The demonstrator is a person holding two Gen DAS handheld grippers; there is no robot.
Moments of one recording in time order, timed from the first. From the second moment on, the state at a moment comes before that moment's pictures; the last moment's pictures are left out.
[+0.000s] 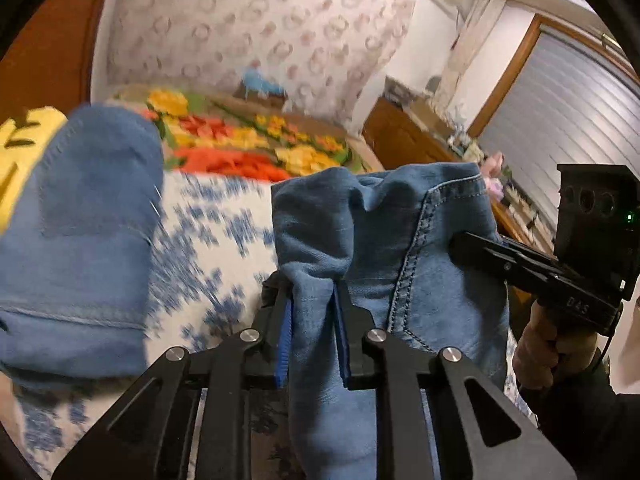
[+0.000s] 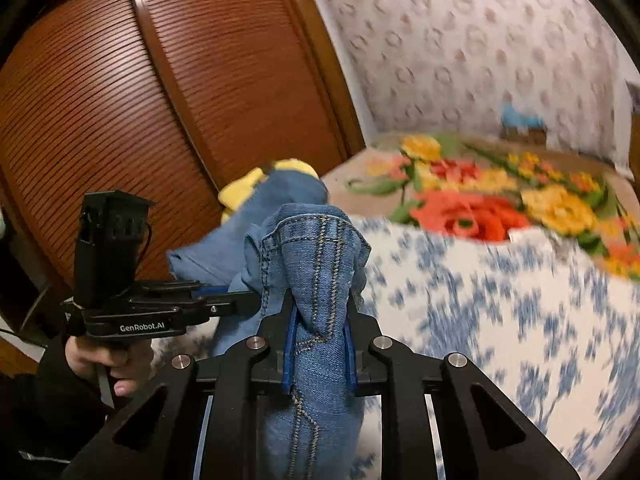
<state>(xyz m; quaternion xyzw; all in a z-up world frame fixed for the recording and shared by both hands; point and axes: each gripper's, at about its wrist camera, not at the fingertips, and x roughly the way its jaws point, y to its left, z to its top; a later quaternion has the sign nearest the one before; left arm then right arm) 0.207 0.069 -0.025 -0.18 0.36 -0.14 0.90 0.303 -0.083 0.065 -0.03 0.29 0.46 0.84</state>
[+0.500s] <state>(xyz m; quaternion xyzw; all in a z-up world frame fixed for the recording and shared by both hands) 0.190 0.137 0.062 -0.15 0.23 -0.09 0.96 0.267 -0.016 0.156 -0.12 0.17 0.50 0.84</state>
